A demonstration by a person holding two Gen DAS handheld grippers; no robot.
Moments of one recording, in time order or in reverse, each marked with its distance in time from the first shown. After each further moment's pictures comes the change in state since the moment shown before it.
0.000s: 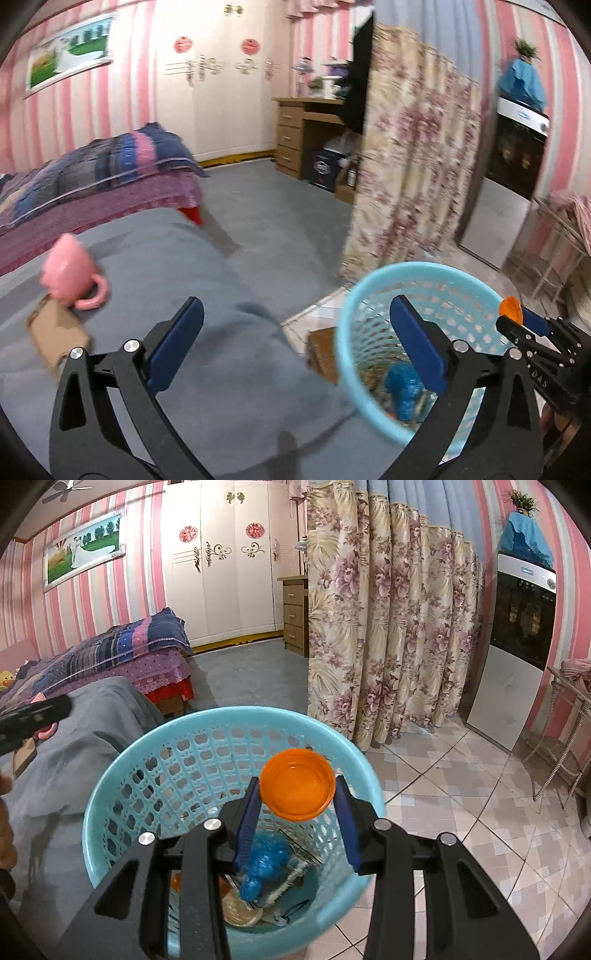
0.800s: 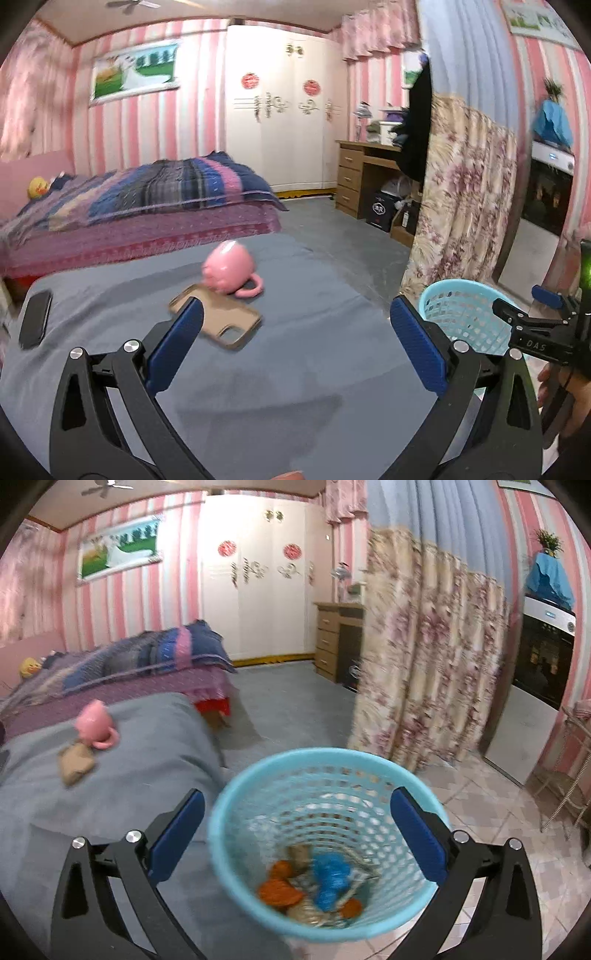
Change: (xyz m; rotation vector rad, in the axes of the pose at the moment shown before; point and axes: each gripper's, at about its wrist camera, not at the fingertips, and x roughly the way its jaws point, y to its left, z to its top) left arm -0.180 0.105 -0.032 -0.096 -0.147 0.176; right arm -0.078 0.102 0.020 -0.086 -0.093 0.086
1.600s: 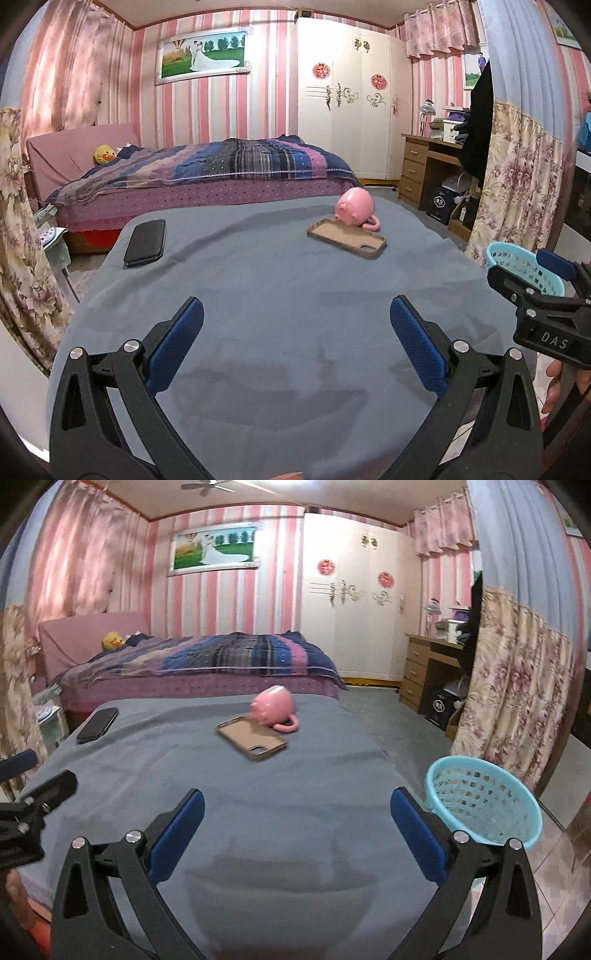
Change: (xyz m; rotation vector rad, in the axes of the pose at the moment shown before) left arm -0.121 0.126 -0.099 -0.073 0.038 0.229; right arm -0.116 0.199 -0.063 -0.181 -0.074 0.256
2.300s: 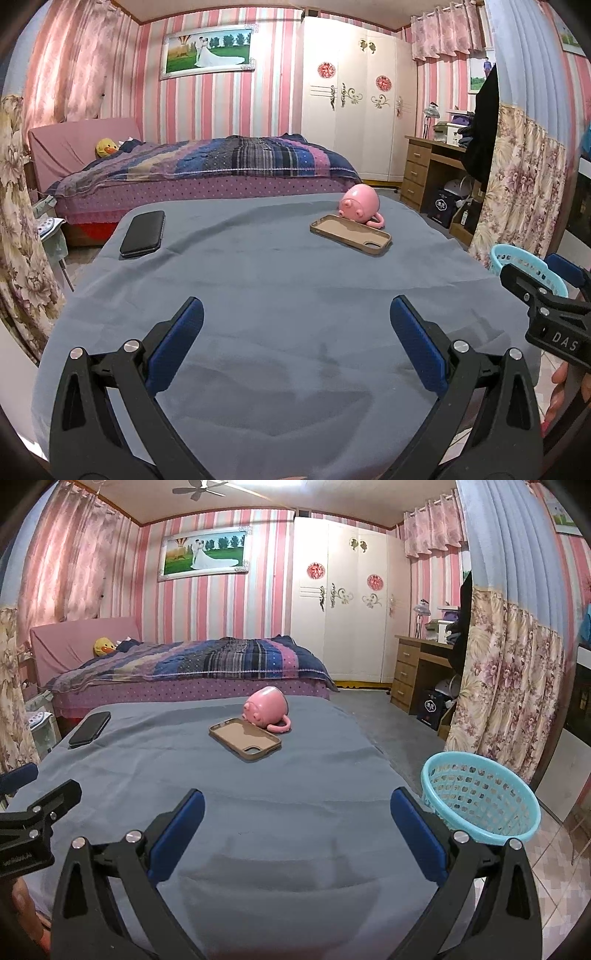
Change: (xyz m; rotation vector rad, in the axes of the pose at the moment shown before) left arm 0.017 0.003 -0.005 -0.033 0.001 -0.006; right arm 0.000 0.005 -0.006 0.019 -0.024 -0.046
